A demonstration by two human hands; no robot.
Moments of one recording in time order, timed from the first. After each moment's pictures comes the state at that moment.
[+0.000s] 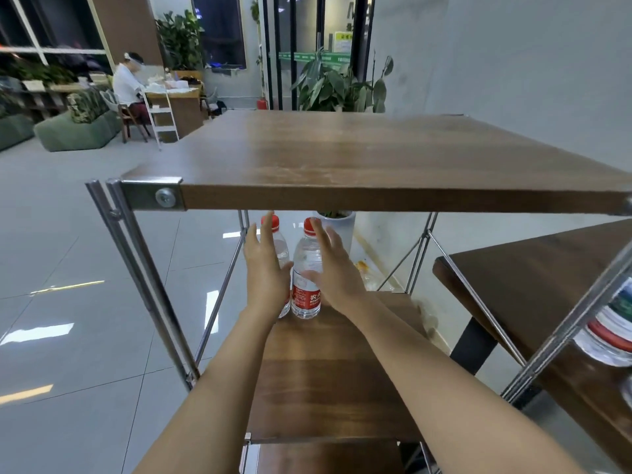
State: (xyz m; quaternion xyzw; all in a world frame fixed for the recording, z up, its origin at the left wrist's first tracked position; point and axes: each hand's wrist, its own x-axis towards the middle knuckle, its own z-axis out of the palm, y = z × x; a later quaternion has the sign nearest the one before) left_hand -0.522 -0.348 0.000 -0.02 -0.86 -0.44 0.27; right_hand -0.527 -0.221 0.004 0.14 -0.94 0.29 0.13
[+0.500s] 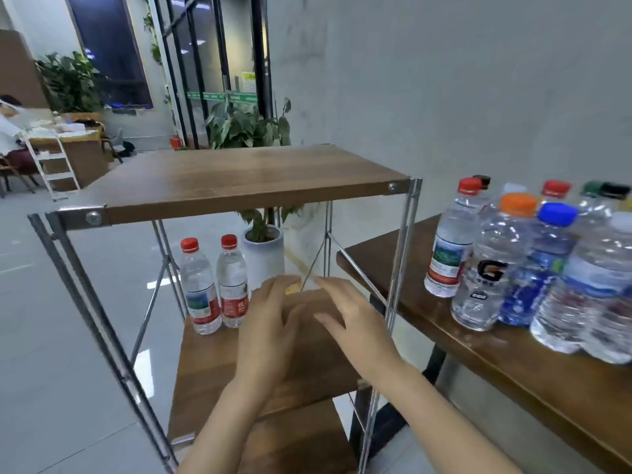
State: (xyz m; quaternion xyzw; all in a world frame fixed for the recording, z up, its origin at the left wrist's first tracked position) left_hand -0.354 -0.267 0.029 -0.23 -0.84 -0.43 0.22; right_hand -0.312 -0.116 0.038 0.07 -0.92 0.31 0.24
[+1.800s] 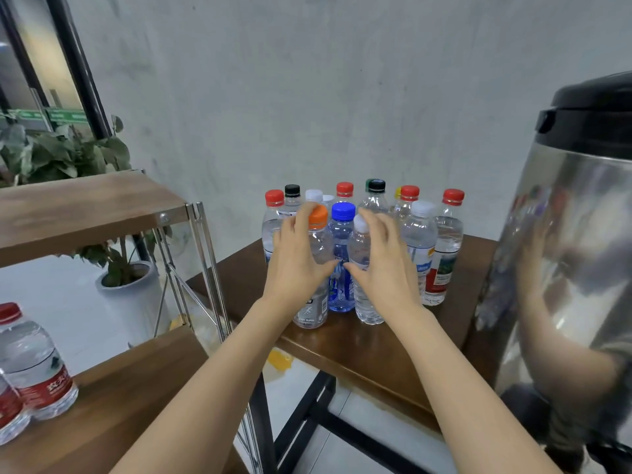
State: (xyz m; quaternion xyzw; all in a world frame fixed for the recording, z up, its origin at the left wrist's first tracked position) left_hand -0.317 0.013 0.114 -0.46 -0.74 -0.47 0.14; right_hand -0.201 0.119 0.105 -0.23 -0.88 0.09 0.41
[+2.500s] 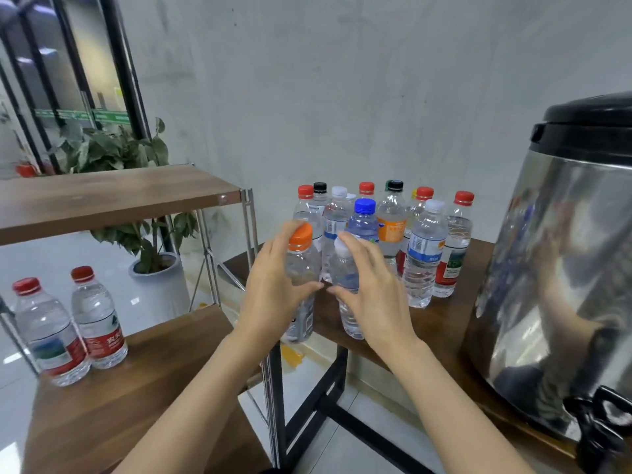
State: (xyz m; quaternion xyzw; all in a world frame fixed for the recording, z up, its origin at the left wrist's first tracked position) left_hand -0.275 -0.105 0.103 -0.46 -0.71 -0.50 0.18; right_hand -0.165 0.026 0.093 -0.13 -0.89 0.12 0.42
